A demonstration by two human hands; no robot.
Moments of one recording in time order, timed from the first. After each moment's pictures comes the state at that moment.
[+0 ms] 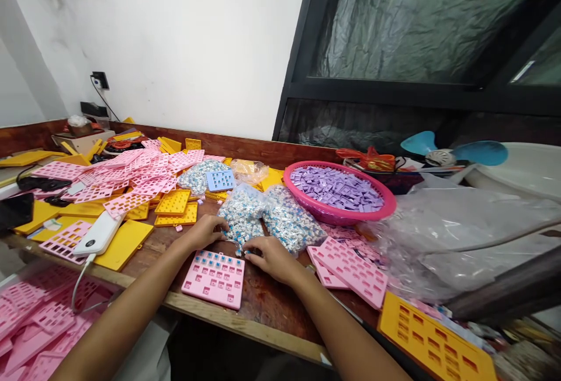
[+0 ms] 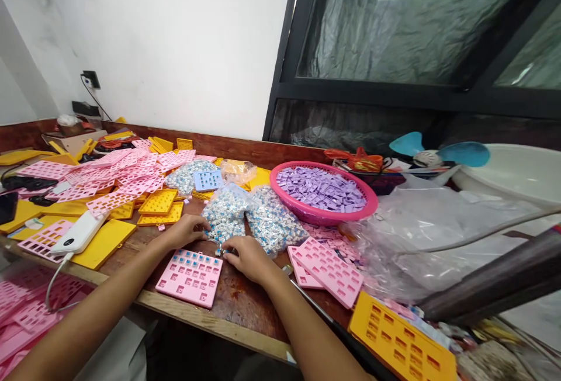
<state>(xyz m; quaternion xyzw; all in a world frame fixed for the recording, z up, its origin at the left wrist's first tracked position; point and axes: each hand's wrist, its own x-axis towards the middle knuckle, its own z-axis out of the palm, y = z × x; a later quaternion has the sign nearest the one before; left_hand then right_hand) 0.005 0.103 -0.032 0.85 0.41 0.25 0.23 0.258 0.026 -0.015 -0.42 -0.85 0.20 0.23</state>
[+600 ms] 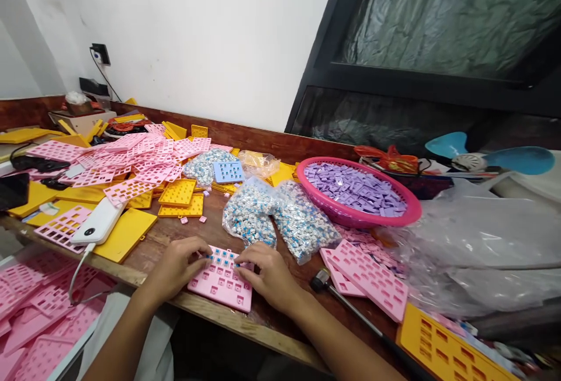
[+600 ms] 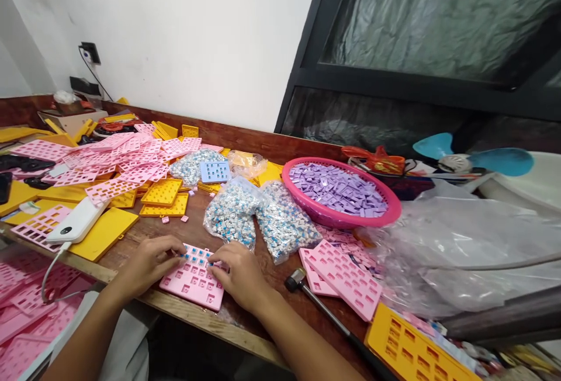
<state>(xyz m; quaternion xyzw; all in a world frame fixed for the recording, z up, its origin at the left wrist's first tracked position) -0.043 -0.011 -0.020 0.78 0.47 0.34 0.26 0.217 0.000 -0.026 -0.38 -0.86 0.20 0.29</state>
